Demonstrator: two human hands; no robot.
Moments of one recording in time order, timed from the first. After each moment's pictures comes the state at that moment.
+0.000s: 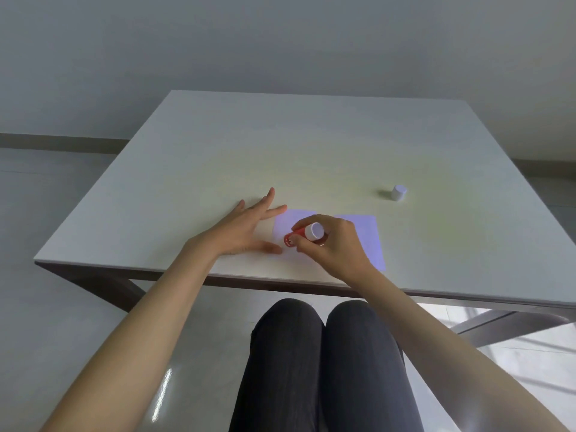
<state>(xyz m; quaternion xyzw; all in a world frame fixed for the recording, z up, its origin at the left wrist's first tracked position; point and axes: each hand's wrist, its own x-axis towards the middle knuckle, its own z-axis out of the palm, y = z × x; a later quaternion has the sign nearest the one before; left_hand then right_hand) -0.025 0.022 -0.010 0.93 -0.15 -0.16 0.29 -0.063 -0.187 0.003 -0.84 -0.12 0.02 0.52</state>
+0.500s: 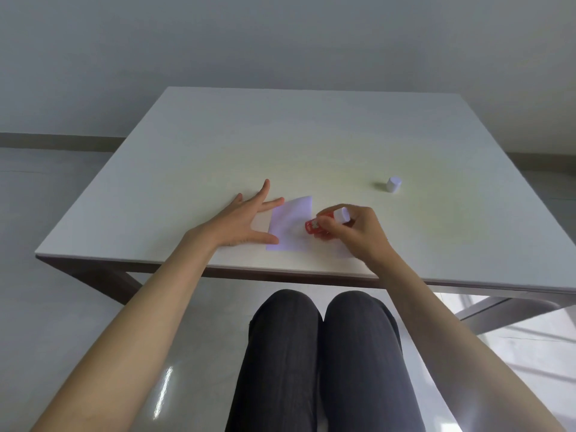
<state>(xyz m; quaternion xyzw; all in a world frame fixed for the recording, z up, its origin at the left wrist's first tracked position) -0.024 0.023 -0.012 0.93 -0.16 -0.17 0.29 -0.061 -0.223 0.005 -0.77 -0.07 0.05 0.64</state>
